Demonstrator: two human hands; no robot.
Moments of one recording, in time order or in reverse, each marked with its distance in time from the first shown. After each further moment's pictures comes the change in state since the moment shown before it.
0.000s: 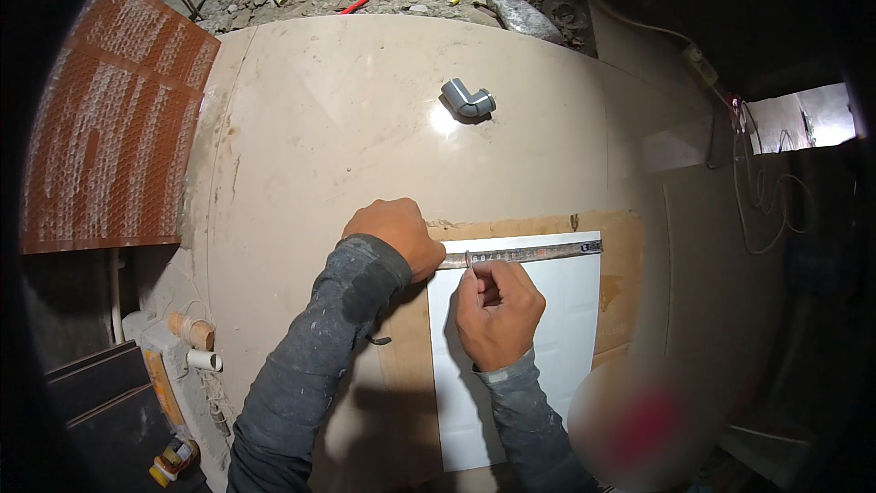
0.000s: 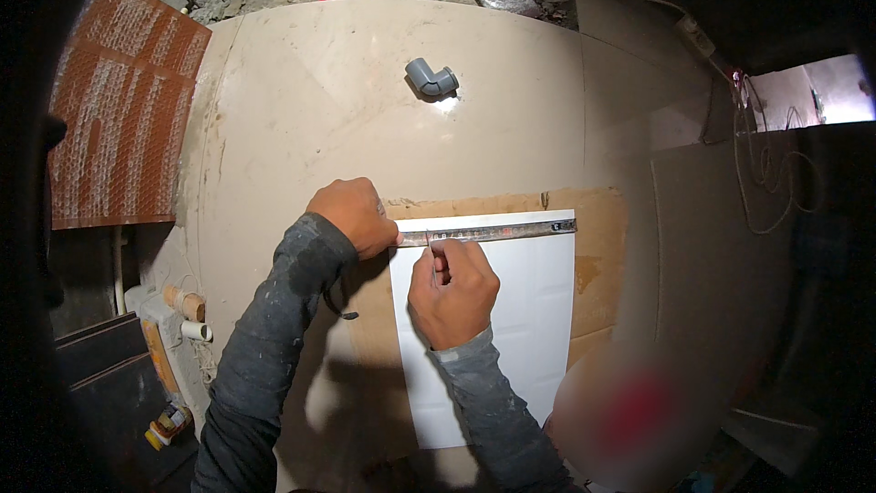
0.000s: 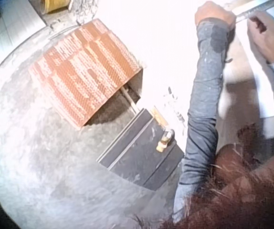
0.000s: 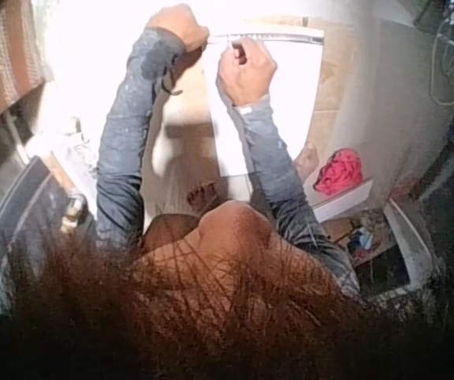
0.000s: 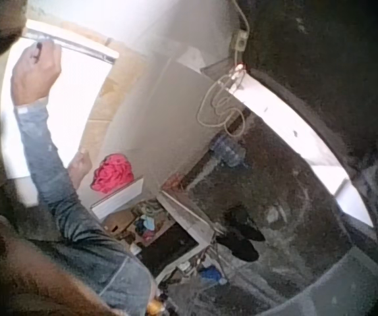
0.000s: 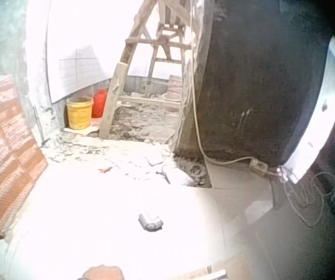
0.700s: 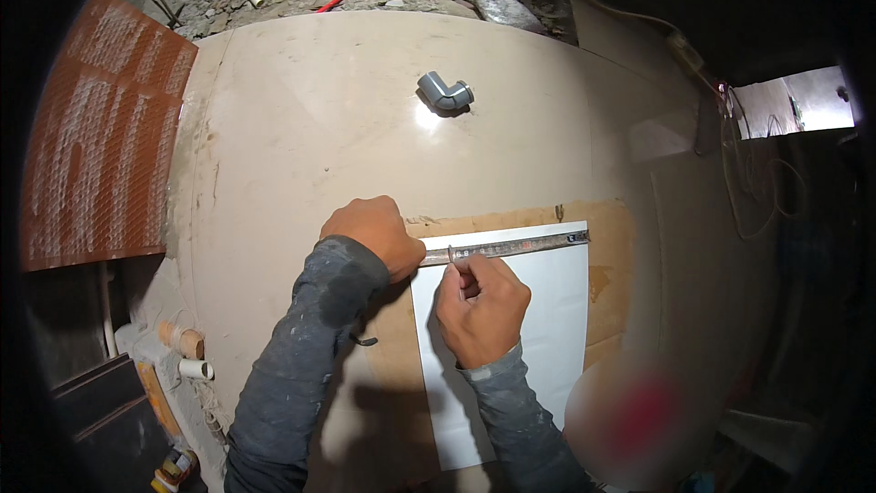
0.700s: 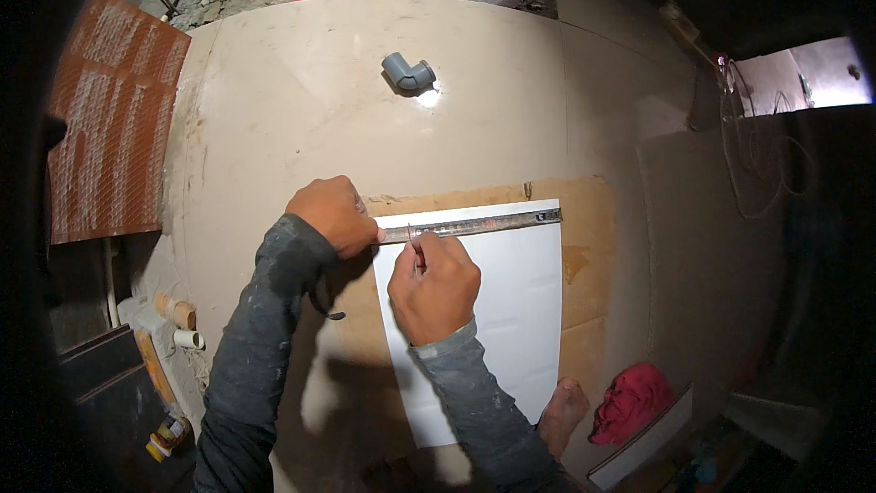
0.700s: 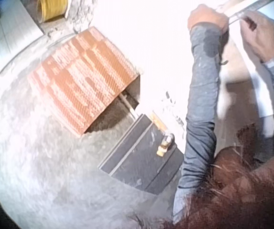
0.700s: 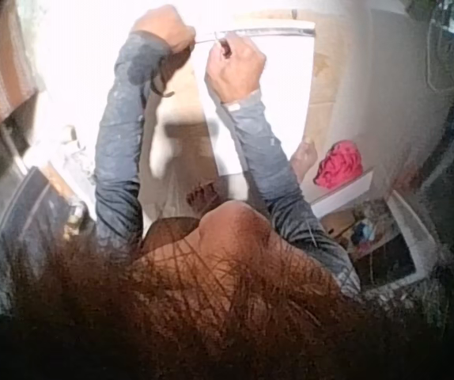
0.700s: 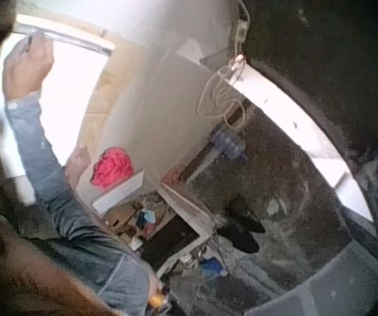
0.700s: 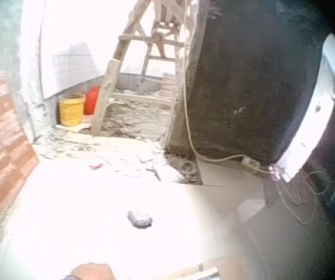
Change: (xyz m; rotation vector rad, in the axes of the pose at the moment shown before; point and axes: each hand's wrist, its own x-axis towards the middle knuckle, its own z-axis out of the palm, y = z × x) left_hand -0.001 -0.003 0.004 -0.001 0.057 0.001; right_hand 0.001 -0.002 0.003 -0.115 0.003 -0.008
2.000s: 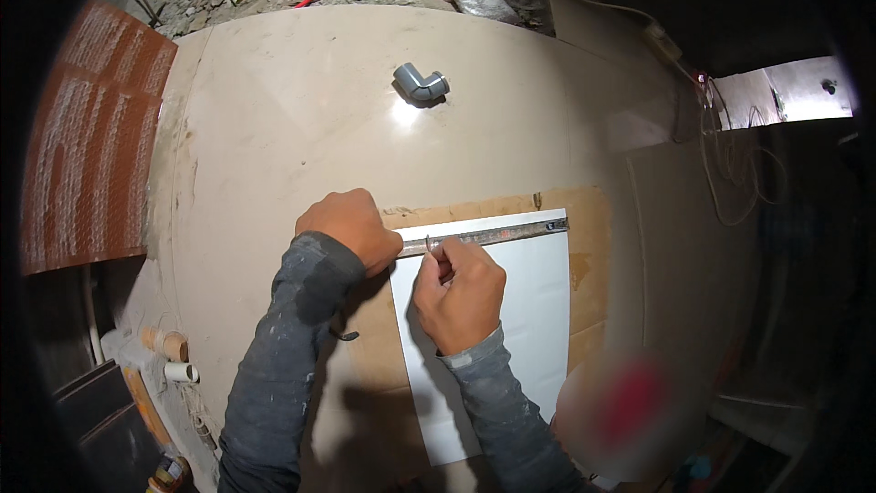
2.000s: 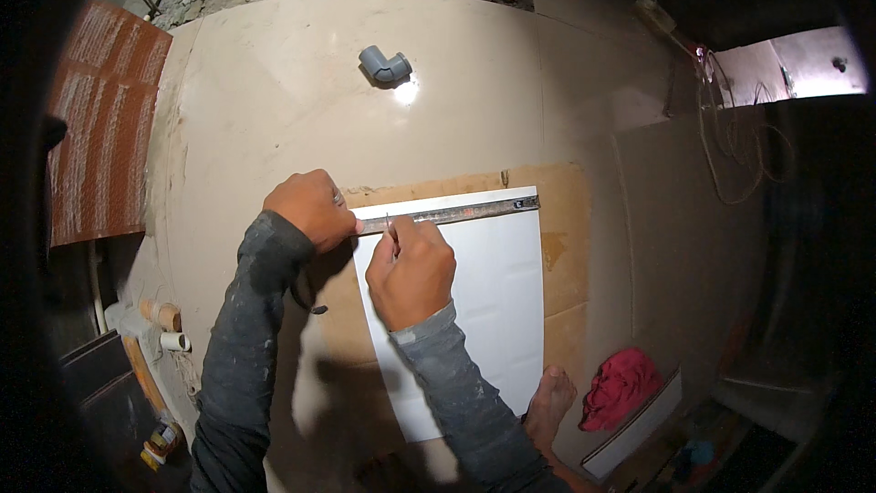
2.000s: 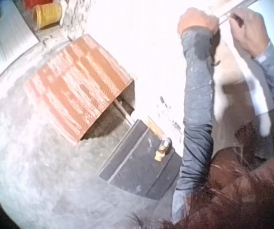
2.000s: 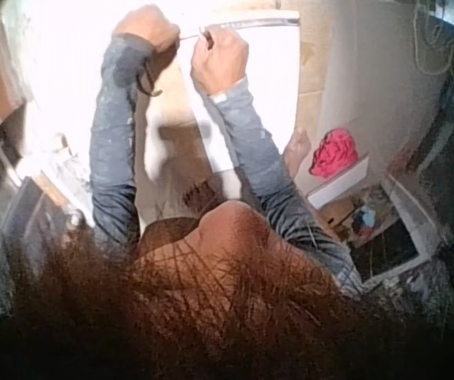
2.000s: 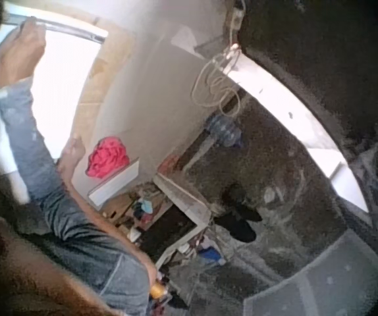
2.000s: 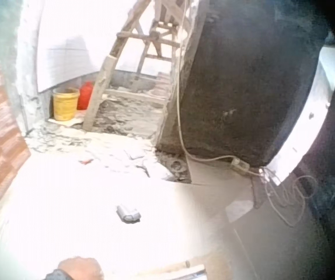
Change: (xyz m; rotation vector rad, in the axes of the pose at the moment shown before) left_hand -0.004 0.003 -0.005 0.013 -0.030 -0.032; right_hand 0.004 0.001 0.003 -0.083 -0.023 -0.049
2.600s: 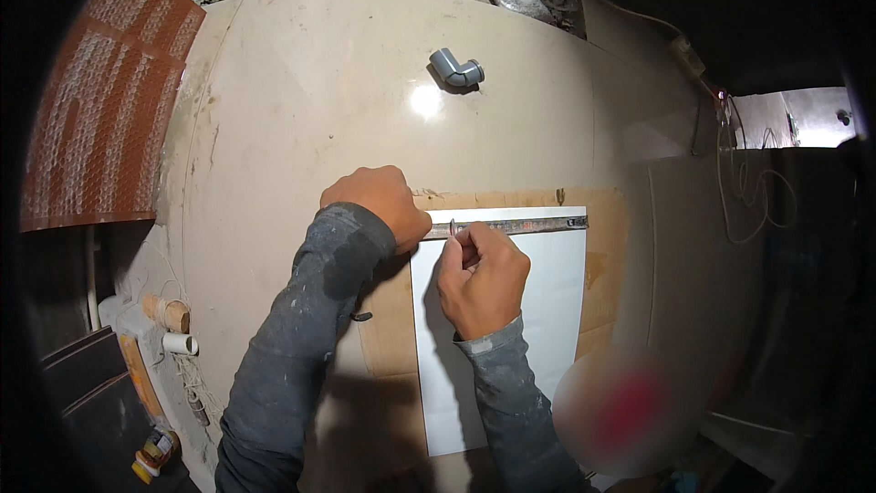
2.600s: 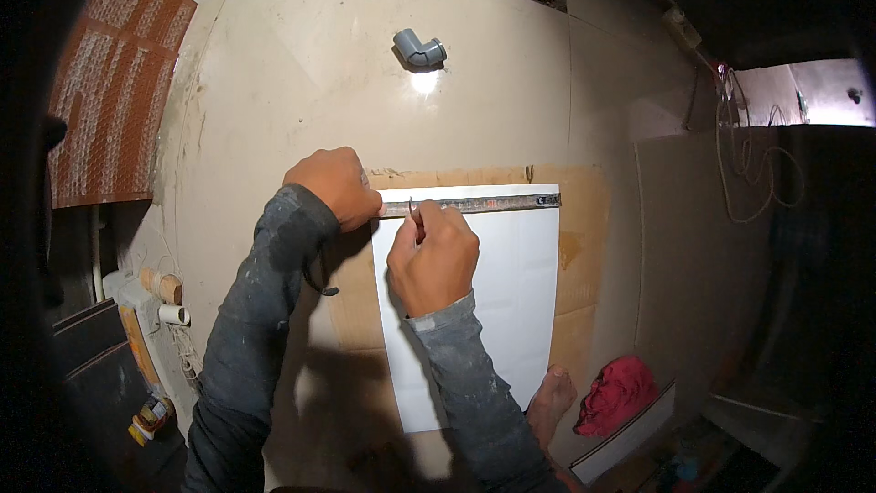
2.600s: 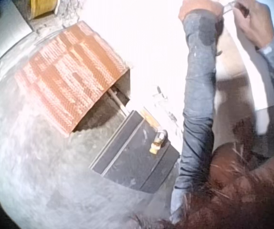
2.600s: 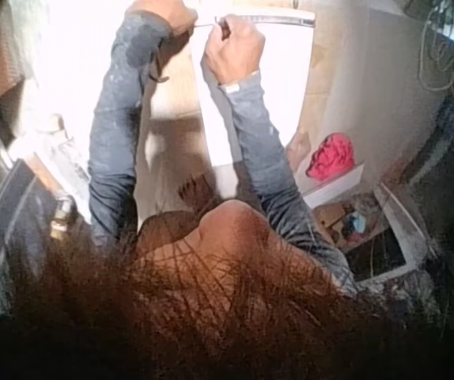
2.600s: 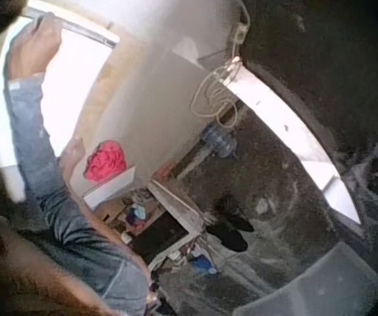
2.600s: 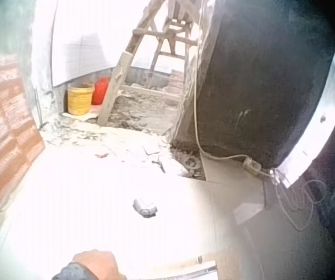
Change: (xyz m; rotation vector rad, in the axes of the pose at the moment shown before) left_hand -0.005 0.002 -0.001 -0.028 -0.004 0.030; right_hand 0.004 0.000 -0.002 0.012 -0.012 -0.007
